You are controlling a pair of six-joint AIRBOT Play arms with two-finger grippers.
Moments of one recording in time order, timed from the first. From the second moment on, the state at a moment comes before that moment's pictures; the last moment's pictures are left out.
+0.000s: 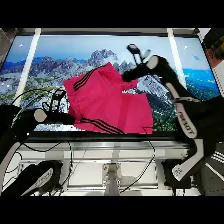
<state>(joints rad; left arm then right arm) -0.14 -0.95 0.58 1.27 -0.86 -1.23 0.31 -1.84 1.72 -1.13 0.92 1.08</state>
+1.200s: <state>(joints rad) -0.14 -0.95 0.58 1.07 -0.87 -1.09 0.50 -2.10 1.84 -1.16 0.41 0.66</state>
